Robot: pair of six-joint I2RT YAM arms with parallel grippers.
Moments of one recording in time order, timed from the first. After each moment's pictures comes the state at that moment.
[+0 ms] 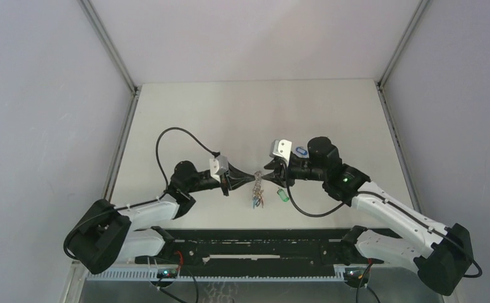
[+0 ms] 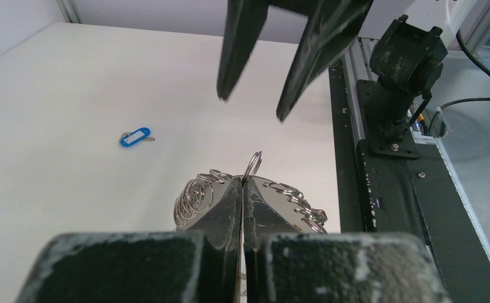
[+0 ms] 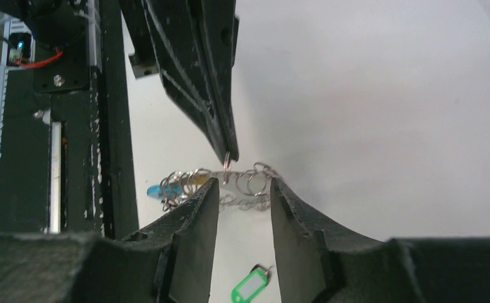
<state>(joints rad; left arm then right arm) -0.63 1.20 0.33 0.97 0.77 -0.10 0.72 1.00 0.80 -0.18 -0.55 -0.32</state>
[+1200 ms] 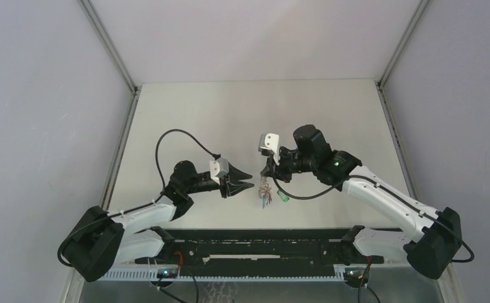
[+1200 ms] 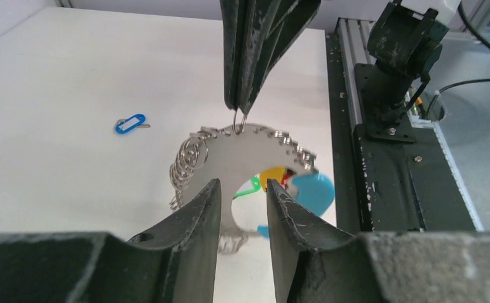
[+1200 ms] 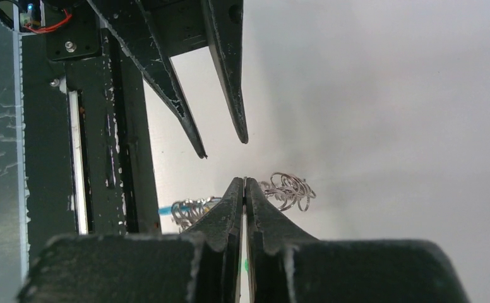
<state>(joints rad) -0.63 1.15 0.33 0.85 0.78 -0.06 0.74 1.15 0.95 -0.40 -0.57 -0.35</state>
